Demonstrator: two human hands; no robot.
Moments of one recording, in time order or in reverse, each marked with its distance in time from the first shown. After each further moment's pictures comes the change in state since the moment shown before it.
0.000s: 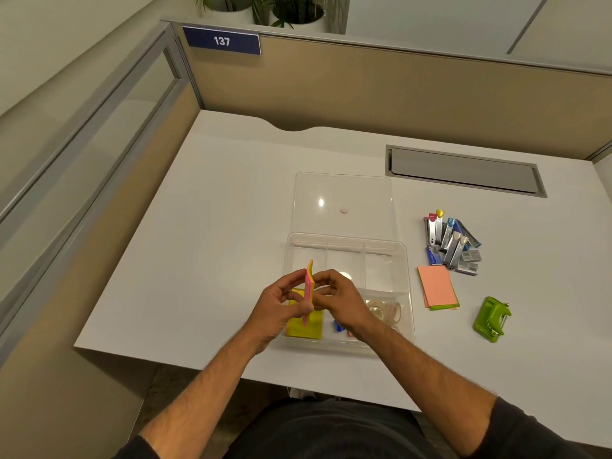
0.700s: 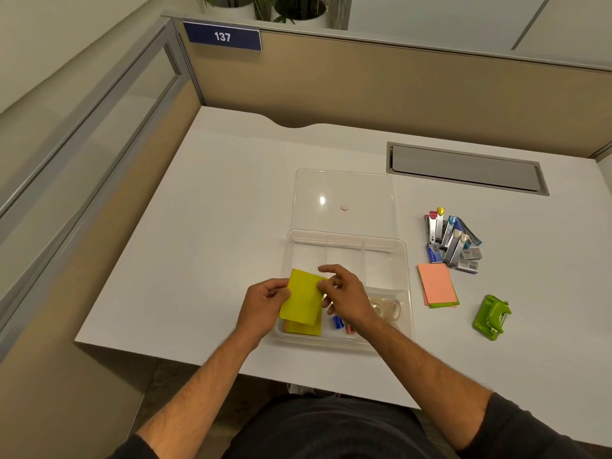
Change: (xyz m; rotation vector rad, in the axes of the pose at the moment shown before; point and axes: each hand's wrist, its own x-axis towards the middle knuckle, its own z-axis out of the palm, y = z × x) left_hand 0.008 -0.023 -0.013 0.079 0.304 -0.097; right_hand 0.002 0.004 -0.007 -0.093 0.140 0.031
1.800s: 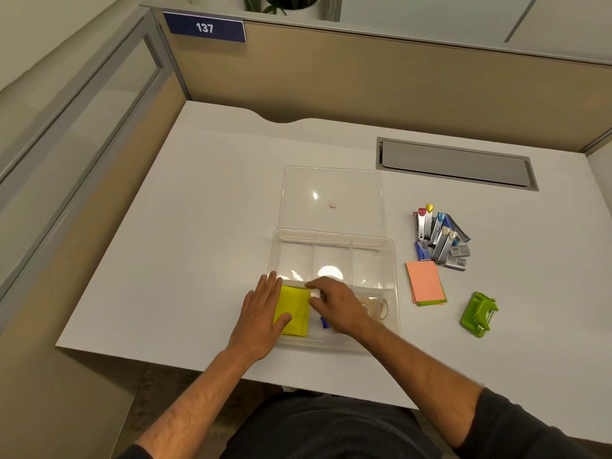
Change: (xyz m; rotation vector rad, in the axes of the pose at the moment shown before) left_hand 0.003 -0.045 0.010 1.049 -0.168 0.434; right_hand 0.008 0.026 -0.023 -0.657 -0.140 -0.279
